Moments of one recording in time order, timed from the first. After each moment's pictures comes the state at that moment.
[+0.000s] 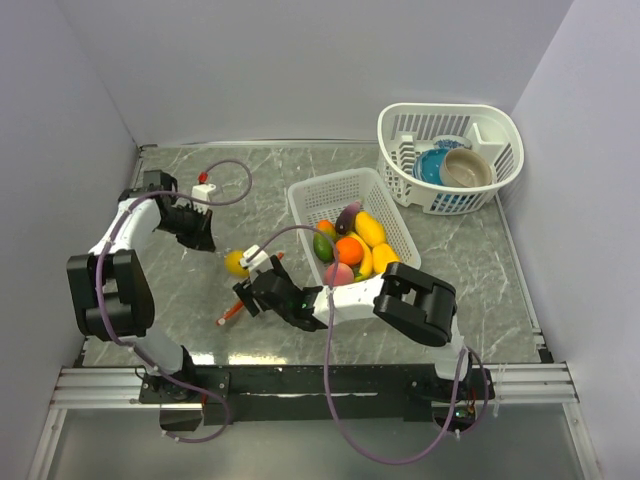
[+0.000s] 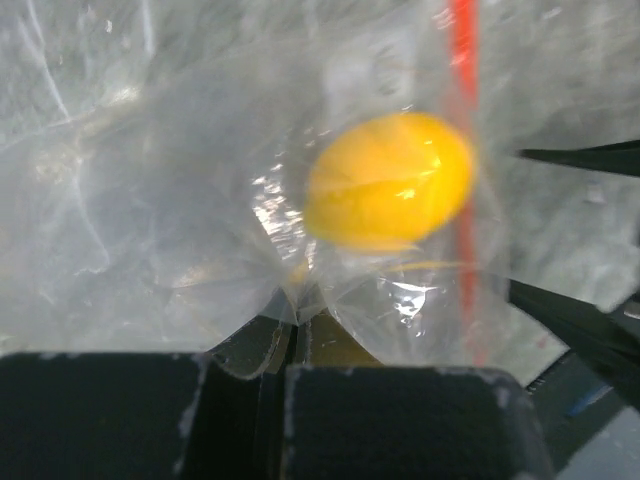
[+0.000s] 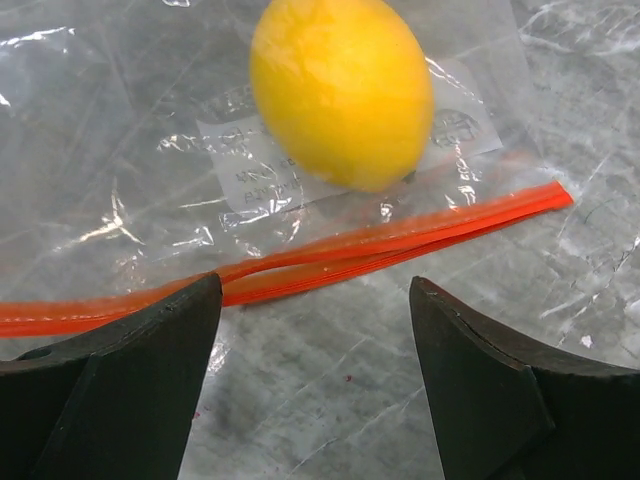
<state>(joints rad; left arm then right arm) 0.12 1.63 1.23 -0.89 0.60 0.59 1.21 1.99 1.11 0.34 0.42 0.22</state>
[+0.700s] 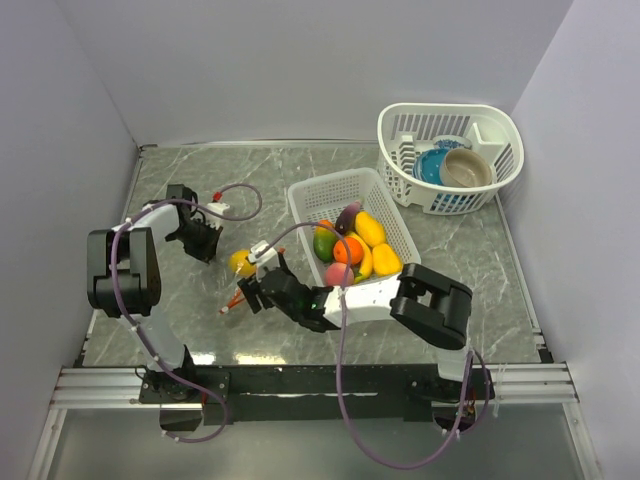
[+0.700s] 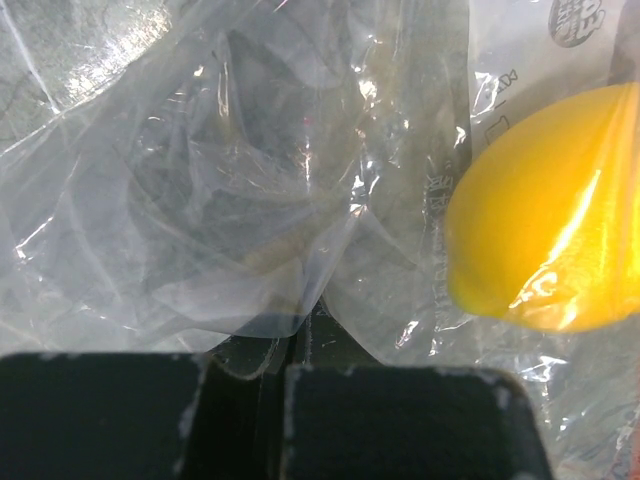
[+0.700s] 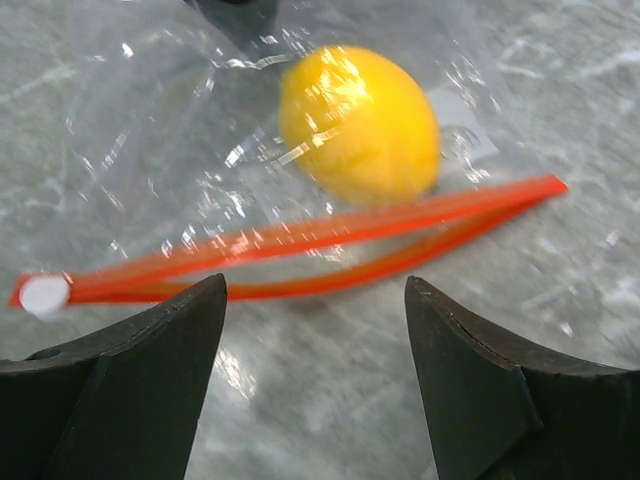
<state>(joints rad) 0.06 1.79 1.13 -0.69 0.38 0.56 1.20 1.89 1.04 0.40 0.41 0.26</state>
